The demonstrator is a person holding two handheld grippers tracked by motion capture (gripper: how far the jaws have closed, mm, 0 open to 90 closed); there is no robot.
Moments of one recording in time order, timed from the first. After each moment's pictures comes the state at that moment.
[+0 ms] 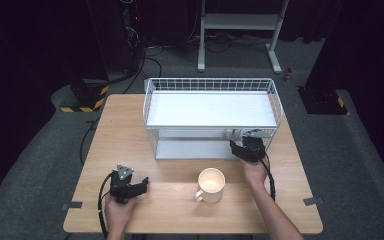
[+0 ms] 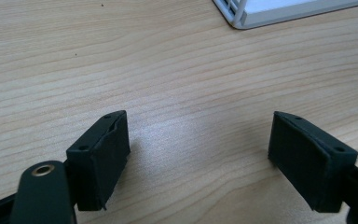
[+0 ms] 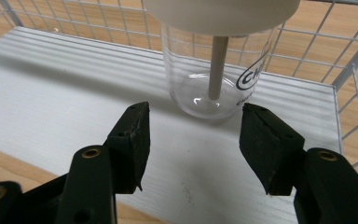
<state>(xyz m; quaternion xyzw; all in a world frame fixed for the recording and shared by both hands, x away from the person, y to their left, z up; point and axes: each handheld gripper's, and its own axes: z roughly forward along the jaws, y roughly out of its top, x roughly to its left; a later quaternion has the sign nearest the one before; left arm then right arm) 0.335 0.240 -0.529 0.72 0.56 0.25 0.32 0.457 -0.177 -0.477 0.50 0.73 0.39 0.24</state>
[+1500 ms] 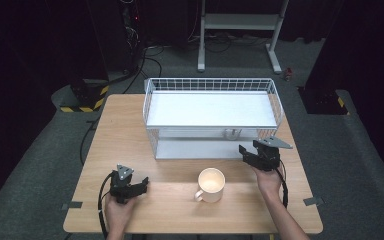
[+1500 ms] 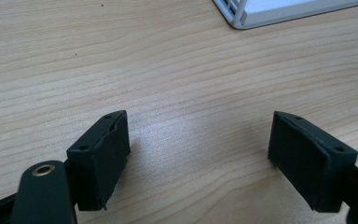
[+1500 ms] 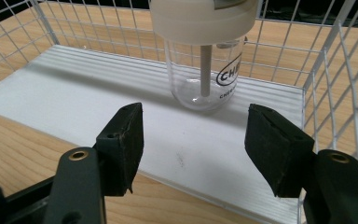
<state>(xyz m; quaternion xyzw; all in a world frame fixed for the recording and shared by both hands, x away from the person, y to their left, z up) 0.335 0.240 -0.529 0.72 0.56 0.25 0.32 0.419 -0.211 -0.460 0.48 0.72 0.44 0.24</state>
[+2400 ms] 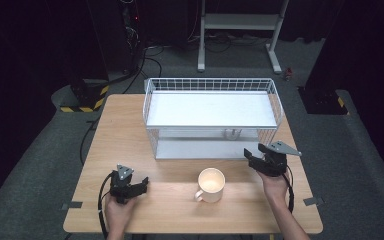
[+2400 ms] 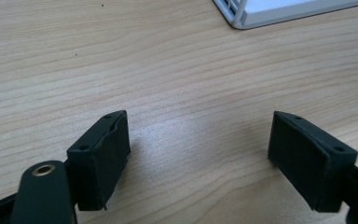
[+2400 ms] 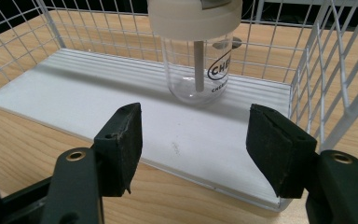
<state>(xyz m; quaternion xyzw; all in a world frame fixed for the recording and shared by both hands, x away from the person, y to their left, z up) 0.335 0.240 -0.529 0.72 0.56 0.25 0.32 0.401 -0.227 -0.460 0.48 0.71 0.45 0.24</state>
